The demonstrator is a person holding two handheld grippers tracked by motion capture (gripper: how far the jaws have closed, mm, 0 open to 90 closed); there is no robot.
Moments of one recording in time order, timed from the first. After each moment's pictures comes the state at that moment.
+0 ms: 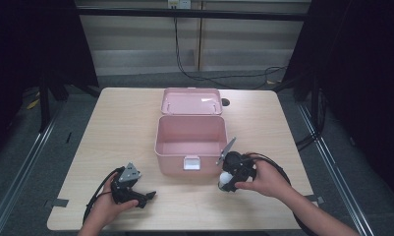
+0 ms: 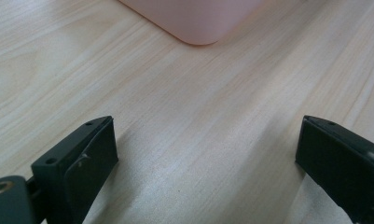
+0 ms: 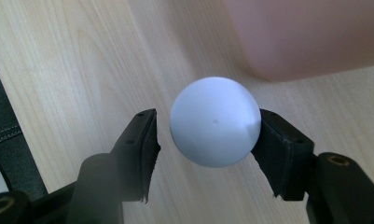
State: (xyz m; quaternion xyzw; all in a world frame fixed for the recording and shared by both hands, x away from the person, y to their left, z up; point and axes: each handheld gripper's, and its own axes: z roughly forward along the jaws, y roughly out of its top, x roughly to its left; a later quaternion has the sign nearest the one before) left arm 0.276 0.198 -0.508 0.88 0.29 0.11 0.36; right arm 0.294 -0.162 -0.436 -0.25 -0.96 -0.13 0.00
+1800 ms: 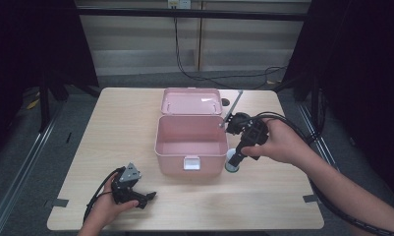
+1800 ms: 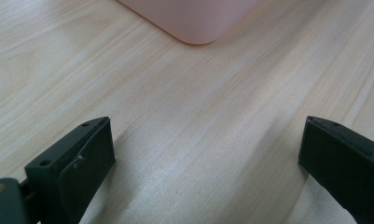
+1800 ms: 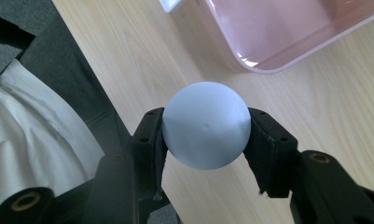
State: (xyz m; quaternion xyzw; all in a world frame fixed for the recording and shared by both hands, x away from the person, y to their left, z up) left arm 0.276 0.197 -0.508 0.88 0.29 0.11 0.36; right arm 0.314 -0.157 -0.295 -0.30 -0.95 -0.09 0.04
